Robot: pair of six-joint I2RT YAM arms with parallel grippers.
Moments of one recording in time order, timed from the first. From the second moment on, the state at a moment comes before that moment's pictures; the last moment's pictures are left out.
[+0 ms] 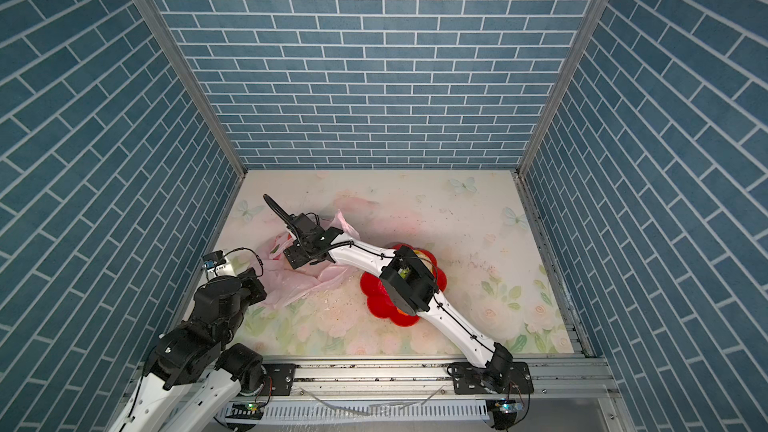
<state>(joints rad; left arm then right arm) -0.44 0.35 0.57 -0.76 -0.48 -0.60 1.08 2.59 2.28 -0.49 -0.08 0.27</state>
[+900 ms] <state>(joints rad) -0.44 0.36 0.57 -0.76 -0.46 -0.62 1.07 2.65 2.33 -0.46 -0.10 0.26</state>
